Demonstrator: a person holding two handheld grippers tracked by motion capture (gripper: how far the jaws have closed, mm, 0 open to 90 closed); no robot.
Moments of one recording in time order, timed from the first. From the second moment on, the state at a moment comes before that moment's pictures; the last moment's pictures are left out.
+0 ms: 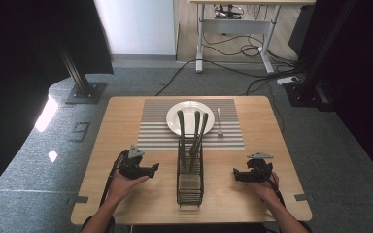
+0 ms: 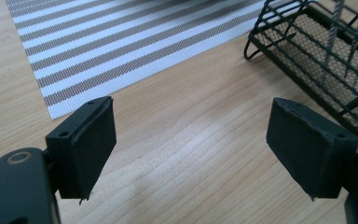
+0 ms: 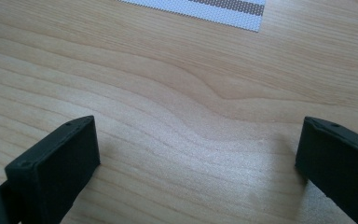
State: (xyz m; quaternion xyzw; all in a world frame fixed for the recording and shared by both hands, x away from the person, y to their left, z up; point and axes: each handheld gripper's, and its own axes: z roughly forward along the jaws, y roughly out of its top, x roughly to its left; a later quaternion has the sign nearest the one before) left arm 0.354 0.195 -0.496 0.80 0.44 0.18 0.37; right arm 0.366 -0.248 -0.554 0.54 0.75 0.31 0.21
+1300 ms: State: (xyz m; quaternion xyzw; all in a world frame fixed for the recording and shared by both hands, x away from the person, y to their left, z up) left arm 0.361 0.186 -0.447 0.77 0.43 0.18 0.44; right arm 0.366 -0.246 -0.556 0.54 0.75 0.32 0.22
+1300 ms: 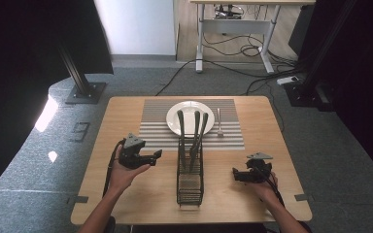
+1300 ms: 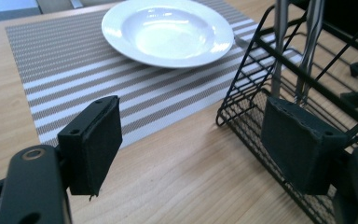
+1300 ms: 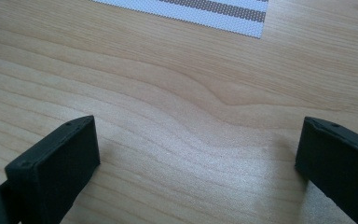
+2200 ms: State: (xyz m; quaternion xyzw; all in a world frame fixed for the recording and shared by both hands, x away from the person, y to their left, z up) left arm 0.392 0.142 -0.396 0.77 0.40 0.18 0.47; right arm 0.366 -0.246 -0.556 0.54 0.75 0.31 0.22
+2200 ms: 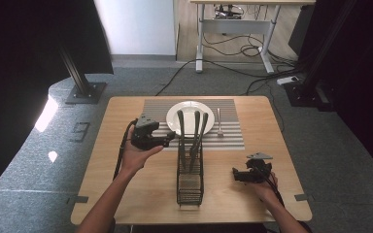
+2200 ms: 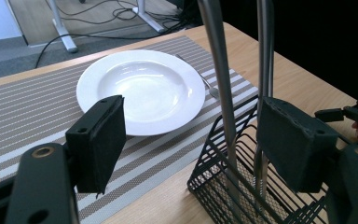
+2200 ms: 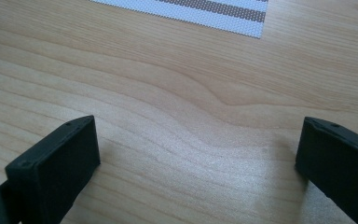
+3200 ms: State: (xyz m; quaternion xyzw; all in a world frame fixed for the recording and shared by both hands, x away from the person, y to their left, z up) left arm 0.420 0.105 -0.395 0.78 0.40 0.18 0.45; right arm 0.367 -0.245 -0.556 0.54 0.75 0.32 0.22
